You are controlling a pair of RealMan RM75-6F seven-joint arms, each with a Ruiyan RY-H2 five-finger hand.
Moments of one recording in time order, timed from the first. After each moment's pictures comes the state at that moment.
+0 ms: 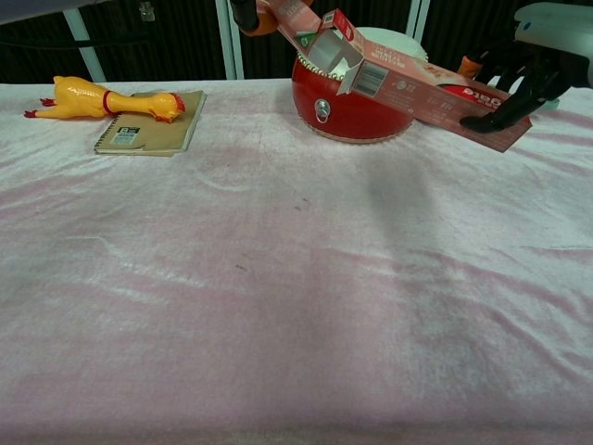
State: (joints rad) left arm -1.19 -1.40 -0.25 -1.76 0.88 1.07 1.25; right arm 0.63 -1.44 0.34 -1.99 -0.76 1.36 -0.65
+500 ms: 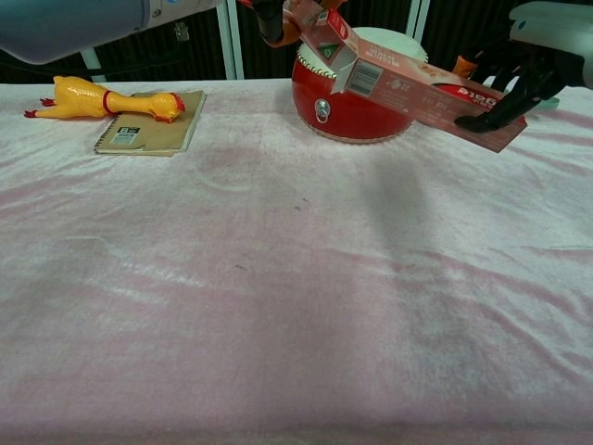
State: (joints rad) left arm -1.24 -1.49 -0.22 -1.71 0.89 1.14 1.29; right arm 0.65 -1.44 0.33 -2.00 -0.75 1.38 -0.65
